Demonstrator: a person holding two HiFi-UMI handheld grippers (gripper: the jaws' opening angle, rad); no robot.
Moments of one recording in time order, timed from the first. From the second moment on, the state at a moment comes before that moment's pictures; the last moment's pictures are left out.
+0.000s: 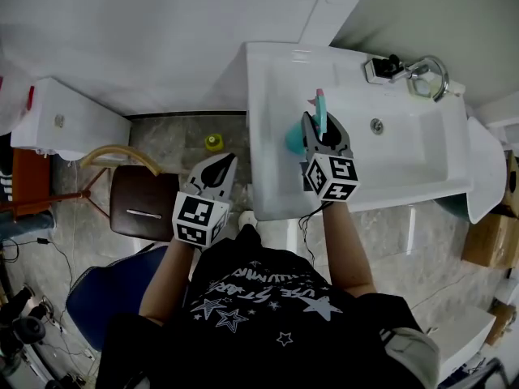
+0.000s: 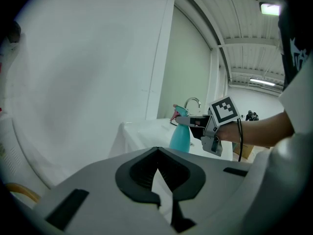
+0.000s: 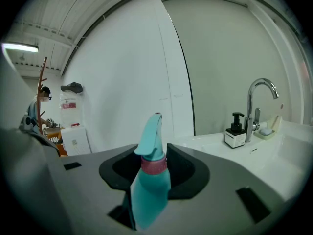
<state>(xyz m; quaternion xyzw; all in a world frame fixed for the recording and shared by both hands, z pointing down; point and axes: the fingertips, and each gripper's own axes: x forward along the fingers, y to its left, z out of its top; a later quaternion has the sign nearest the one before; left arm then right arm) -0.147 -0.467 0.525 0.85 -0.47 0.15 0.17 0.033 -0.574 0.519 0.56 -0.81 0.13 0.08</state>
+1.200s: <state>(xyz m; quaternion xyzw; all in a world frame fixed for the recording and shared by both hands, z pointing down) -0.126 -0.431 0.497 0.86 -0.48 0.14 0.13 0.037 -0.523 0.504 0.55 -0.82 0.10 0.11</state>
